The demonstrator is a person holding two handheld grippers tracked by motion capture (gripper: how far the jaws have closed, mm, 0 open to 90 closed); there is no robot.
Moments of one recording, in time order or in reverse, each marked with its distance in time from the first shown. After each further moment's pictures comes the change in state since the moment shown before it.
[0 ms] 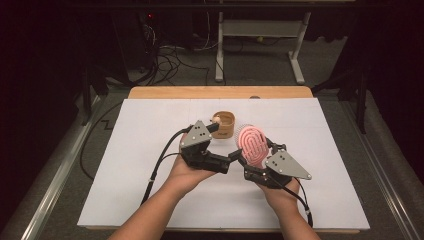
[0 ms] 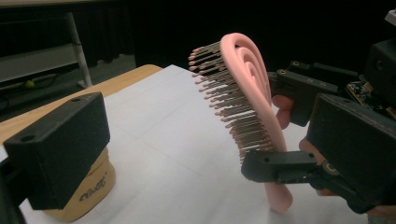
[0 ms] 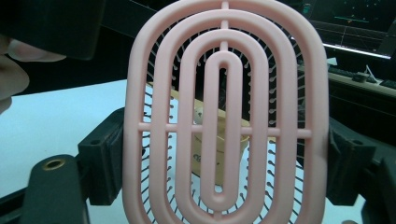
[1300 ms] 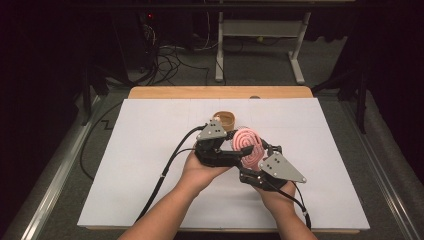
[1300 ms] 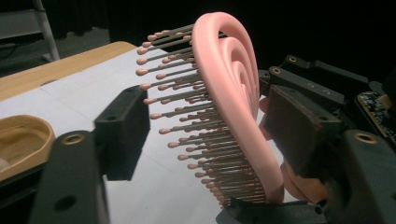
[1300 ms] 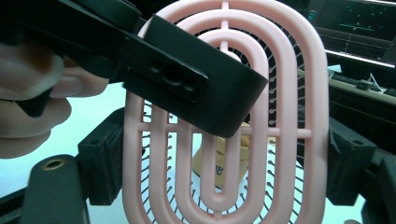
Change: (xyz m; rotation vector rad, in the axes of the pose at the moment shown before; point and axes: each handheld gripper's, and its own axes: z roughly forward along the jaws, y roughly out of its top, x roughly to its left) left arm -0.002 0.003 0.028 0.079 -0.087 -0.077; right arm 0.012 0.002 0.001 -0.008 0.012 -0.029
